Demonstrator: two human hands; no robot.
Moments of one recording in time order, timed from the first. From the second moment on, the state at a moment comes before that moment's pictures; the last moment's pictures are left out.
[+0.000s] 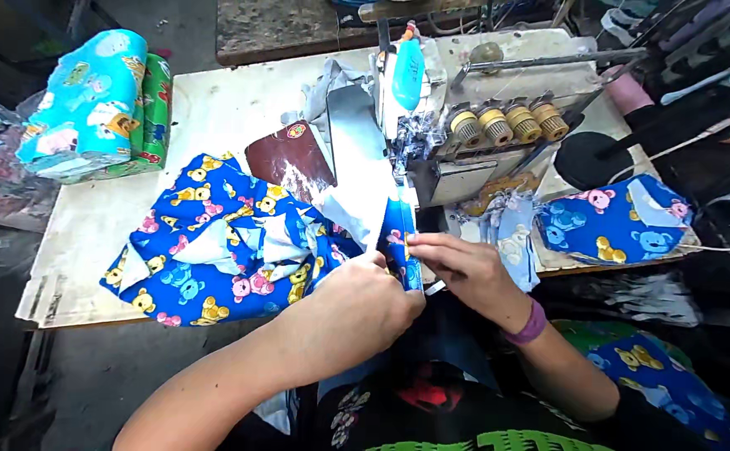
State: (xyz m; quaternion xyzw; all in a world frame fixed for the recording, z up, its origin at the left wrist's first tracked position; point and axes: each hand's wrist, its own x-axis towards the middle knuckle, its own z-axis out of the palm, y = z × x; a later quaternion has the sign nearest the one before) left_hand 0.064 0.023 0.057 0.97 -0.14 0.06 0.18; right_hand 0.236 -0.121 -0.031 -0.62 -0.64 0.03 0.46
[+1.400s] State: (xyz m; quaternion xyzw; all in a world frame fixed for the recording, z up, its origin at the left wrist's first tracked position) left_hand 0.123 0.115 0.013 0.96 -0.02 0.24 0.16; right_hand 0.239 -0.092 -0.033 -0.59 -0.58 0.01 0.57
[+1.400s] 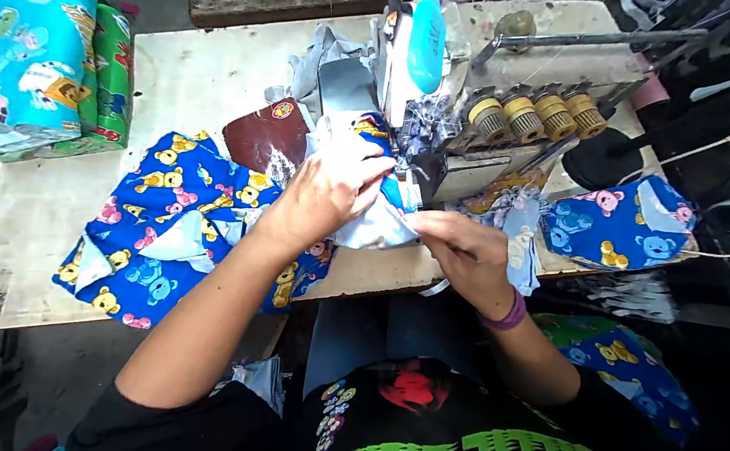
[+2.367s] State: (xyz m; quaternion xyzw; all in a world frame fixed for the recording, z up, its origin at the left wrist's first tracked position) left_hand 0.098 0.099 0.003 0.90 0.25 0.26 0.26; right_hand 0.204 -0.080 0.008 -0.77 -0.55 -0.06 0.32
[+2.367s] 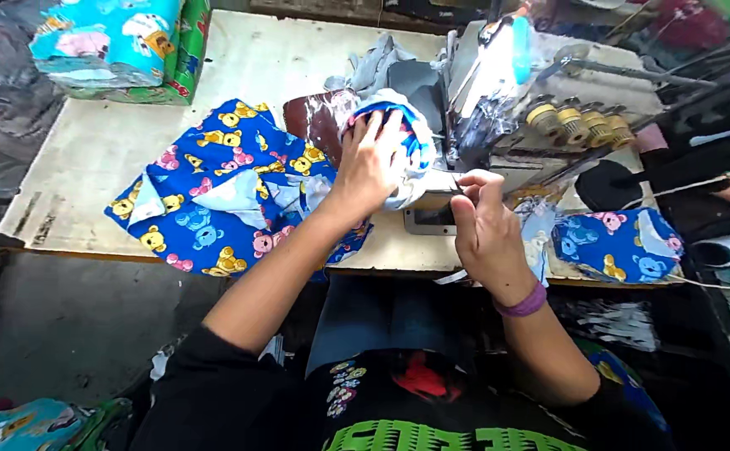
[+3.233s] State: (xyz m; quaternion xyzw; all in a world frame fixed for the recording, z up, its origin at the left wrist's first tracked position) left_hand -0.044 -0.013 0.121 0.92 0.09 0.36 0.08; right_hand 0.196 -0.142 0.085 -0.47 -0.44 0.26 0.72
